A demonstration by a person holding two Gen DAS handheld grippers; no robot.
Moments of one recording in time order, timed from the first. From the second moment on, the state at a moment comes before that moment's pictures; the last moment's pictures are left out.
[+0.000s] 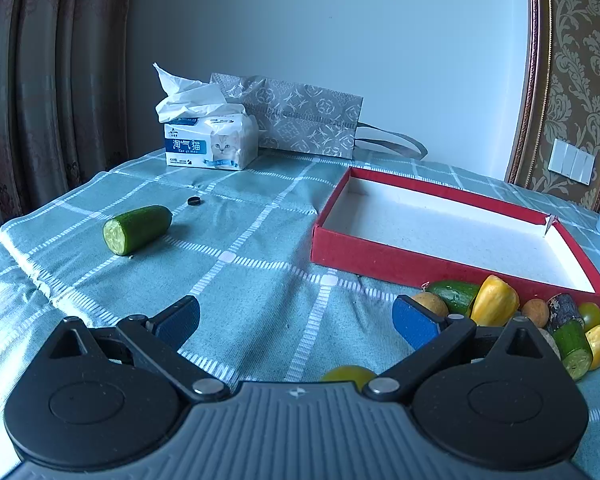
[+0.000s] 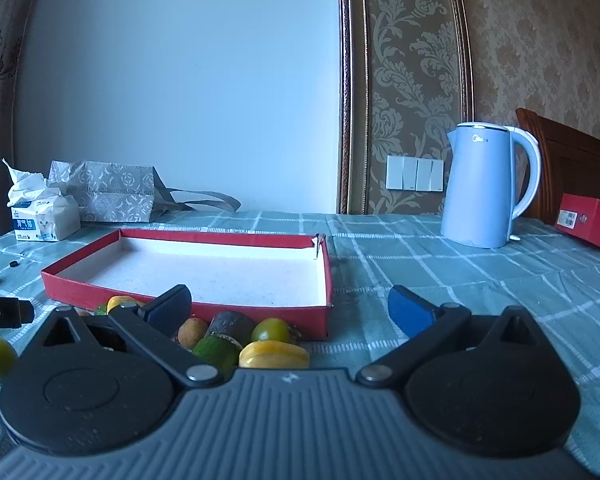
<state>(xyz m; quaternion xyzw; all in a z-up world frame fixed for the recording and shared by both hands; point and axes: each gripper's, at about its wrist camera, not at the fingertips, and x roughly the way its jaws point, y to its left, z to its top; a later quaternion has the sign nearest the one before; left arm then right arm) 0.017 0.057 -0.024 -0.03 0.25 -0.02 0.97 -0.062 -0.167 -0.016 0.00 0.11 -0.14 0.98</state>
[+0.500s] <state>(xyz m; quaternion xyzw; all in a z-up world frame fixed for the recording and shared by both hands) 0.017 0.058 -0.025 -0.03 0.25 -0.02 0.97 -0.063 -0.169 -0.016 0.01 0.11 -0.14 0.98</state>
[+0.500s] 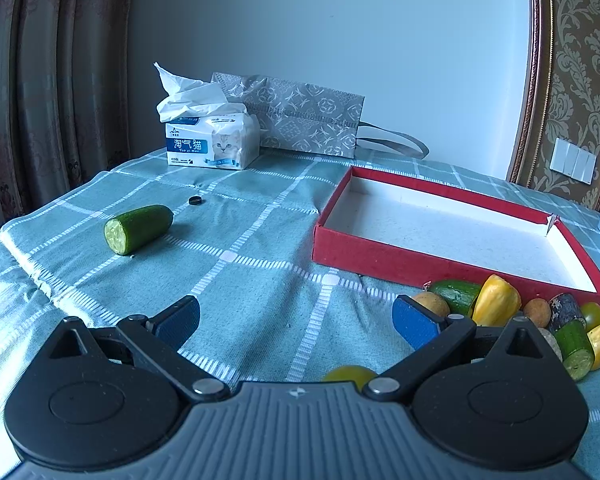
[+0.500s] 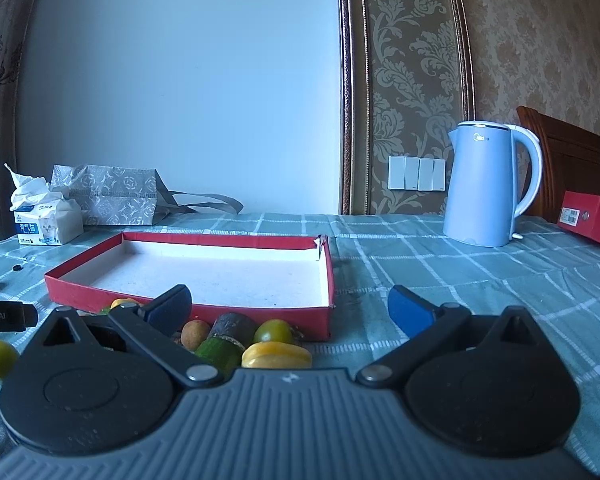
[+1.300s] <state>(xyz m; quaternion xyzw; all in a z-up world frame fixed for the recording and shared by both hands) 0.017 0.058 -0.025 -0.03 0.25 -0.02 0.97 -0.065 -0.169 -0.017 -0.01 0.12 -0.13 0.98</state>
